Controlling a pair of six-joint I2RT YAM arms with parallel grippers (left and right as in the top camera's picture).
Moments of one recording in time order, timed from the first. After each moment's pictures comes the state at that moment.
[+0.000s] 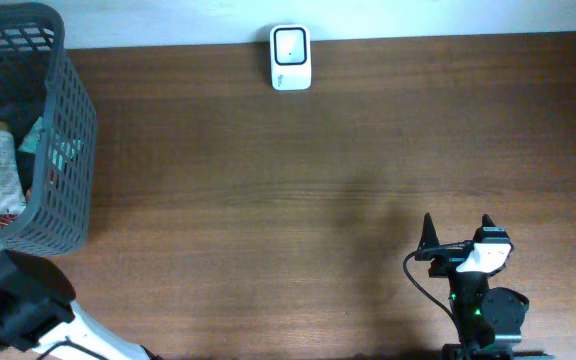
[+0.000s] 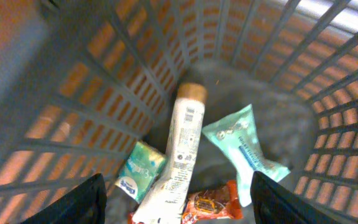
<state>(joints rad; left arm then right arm) 0.63 2.02 2.19 -1.04 -0.04 0.11 -0.07 0.03 0.01 -0.08 -0.02 0.05</state>
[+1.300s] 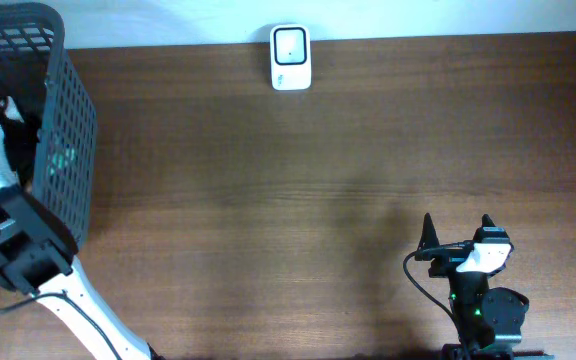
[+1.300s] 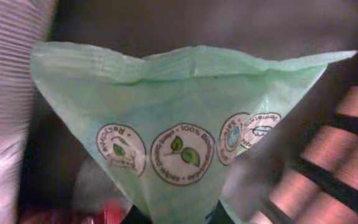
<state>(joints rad) 0.54 2.38 2.21 -1.15 0.13 -0.12 -0.07 0.03 0.01 -0.08 -0.02 0.05</state>
